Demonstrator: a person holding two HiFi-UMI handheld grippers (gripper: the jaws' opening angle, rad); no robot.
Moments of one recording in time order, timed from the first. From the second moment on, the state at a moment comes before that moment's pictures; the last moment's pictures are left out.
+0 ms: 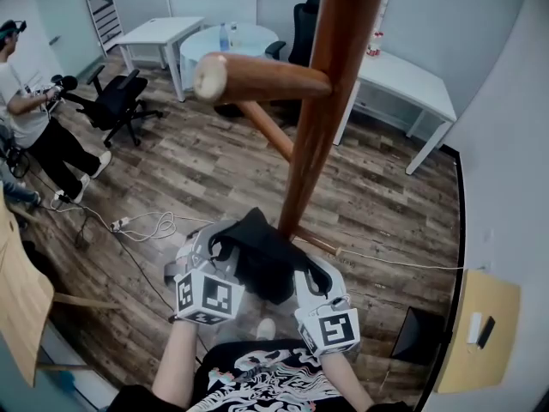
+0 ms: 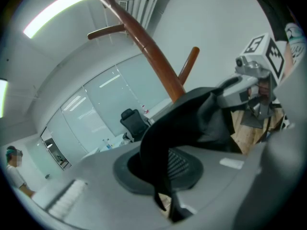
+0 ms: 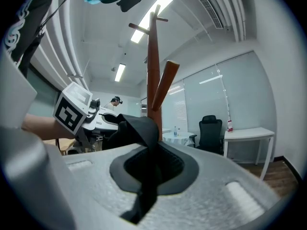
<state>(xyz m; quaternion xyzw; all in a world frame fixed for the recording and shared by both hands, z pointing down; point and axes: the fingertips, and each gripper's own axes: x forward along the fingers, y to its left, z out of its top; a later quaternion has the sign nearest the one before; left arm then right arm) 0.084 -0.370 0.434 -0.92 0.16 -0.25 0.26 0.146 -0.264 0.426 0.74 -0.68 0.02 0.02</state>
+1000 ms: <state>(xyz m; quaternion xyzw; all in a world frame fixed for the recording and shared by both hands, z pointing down) 0.087 -0.352 0.495 -0.93 0.13 -0.28 0.20 0.122 -0.268 0.490 0.70 -0.71 0.09 0.06</state>
